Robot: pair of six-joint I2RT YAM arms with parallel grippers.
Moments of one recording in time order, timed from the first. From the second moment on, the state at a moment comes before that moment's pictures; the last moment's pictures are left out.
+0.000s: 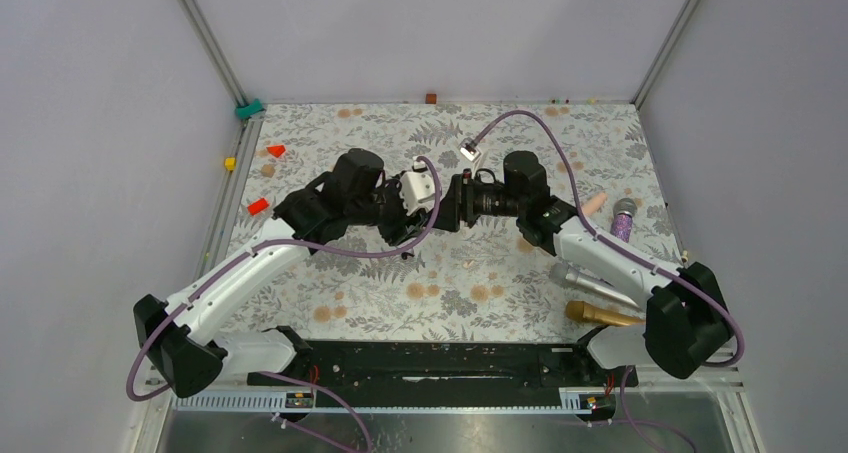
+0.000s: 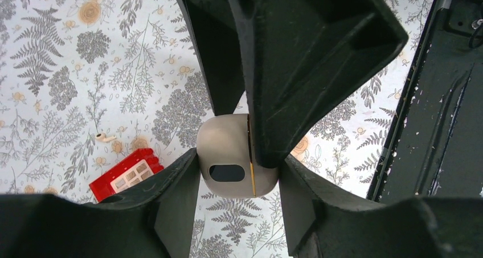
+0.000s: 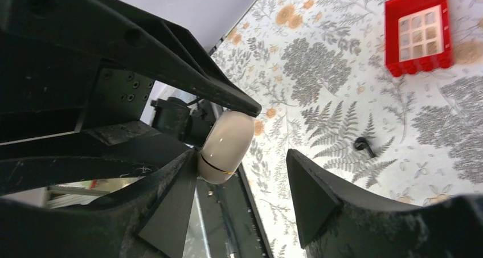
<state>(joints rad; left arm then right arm) -0.73 1.22 1.20 -0.63 0.36 0.39 0.61 1.35 0.91 0.17 -0.73 0.57</state>
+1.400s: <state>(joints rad) -0.60 1.13 1.21 -0.69 0.53 0.44 0.61 1.24 0.91 0.03 -0.81 0.32</state>
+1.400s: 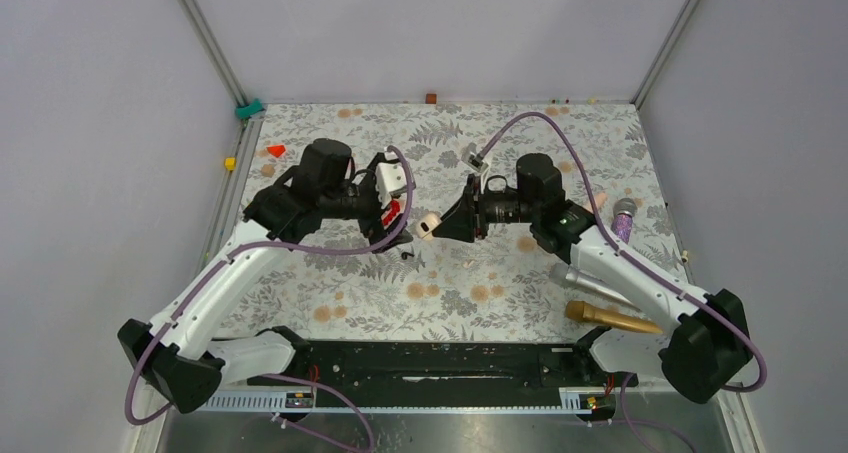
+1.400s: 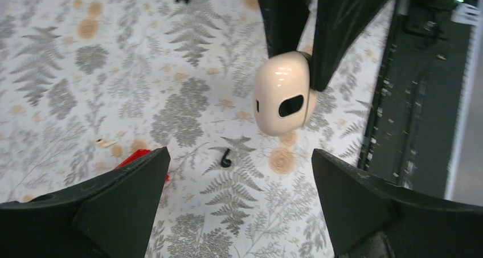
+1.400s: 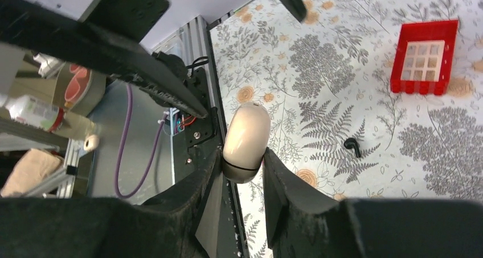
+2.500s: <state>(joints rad) -0.63 1.49 1.49 -1.10 0.93 0.60 0.59 1.18 0.92 -0.14 -0.95 0.03</state>
